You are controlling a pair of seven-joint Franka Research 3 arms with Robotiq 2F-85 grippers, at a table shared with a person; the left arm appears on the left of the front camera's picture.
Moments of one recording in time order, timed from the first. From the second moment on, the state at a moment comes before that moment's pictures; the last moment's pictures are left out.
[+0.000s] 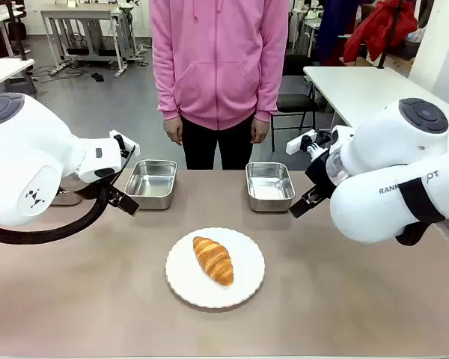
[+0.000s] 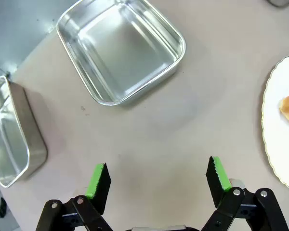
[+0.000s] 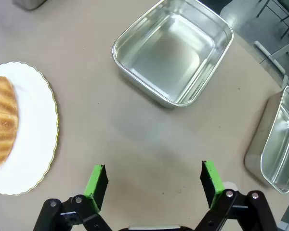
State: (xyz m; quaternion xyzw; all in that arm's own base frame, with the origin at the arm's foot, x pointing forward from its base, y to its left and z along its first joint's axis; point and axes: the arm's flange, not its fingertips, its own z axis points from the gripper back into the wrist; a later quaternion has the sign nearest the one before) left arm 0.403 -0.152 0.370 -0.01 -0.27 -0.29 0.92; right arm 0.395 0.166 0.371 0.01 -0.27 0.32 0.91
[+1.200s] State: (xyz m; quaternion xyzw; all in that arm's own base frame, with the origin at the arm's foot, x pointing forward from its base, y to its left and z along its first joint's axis) left arm 0.407 -0.142 0.396 -0.02 -0.29 -0.29 0.91; right arm 0.409 0.143 0.425 0.03 -0.32 0.30 0.90
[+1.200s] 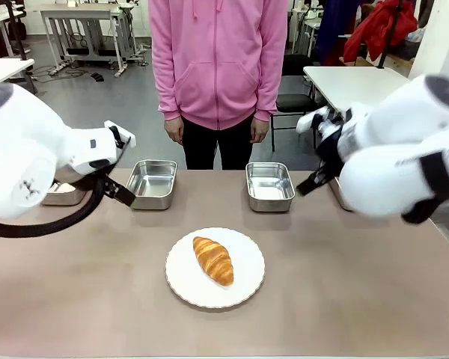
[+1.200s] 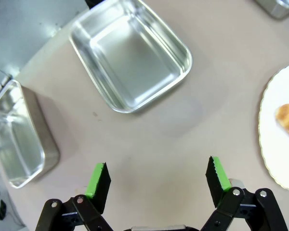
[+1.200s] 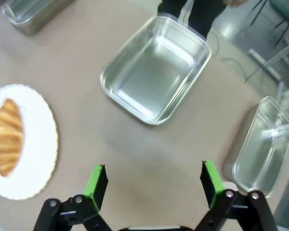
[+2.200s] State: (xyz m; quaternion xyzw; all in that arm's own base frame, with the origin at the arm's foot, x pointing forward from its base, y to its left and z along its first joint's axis) left arm 0.465 0.128 0.519 -0.26 -0.28 -0.42 0.83; right arm 0.415 -0.088 0.548 0.17 -0.33 0.25 0.89
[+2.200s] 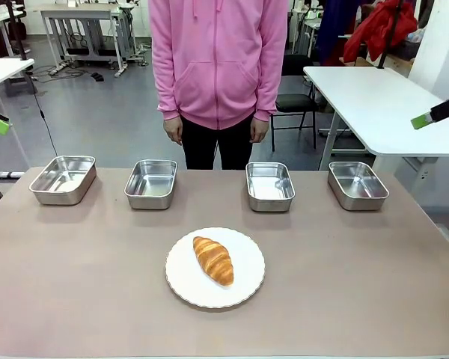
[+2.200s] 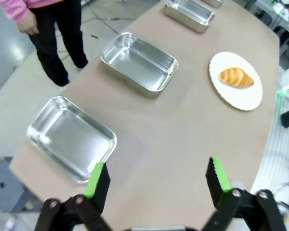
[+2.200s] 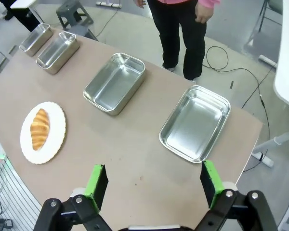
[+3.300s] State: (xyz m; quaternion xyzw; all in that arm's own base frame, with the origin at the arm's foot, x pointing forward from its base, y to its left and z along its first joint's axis) left arm 0.434 0.150 0.555 -0.27 -0.34 -0.42 0.80; right arm 0.413 -0.108 0.572 0.19 -0.37 0.24 0.88
